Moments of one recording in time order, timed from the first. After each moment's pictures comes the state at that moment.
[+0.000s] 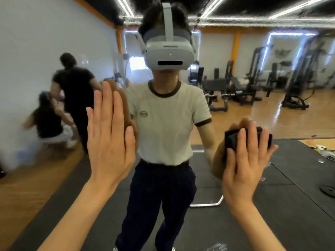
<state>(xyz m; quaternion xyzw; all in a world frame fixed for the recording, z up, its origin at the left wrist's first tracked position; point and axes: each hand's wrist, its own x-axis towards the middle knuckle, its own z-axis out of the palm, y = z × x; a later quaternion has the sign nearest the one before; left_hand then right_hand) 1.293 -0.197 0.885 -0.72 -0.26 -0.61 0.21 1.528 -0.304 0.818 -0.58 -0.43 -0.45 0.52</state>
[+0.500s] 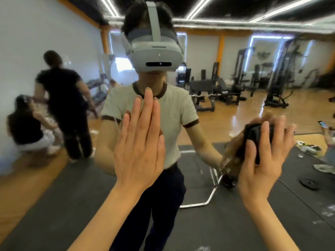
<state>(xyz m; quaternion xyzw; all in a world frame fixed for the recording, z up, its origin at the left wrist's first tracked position) 1.381 -0.229 0.875 -0.75 -0.22 -0.57 0.25 1.596 -0.340 0.826 -0.59 -0.38 -0.42 0.58</state>
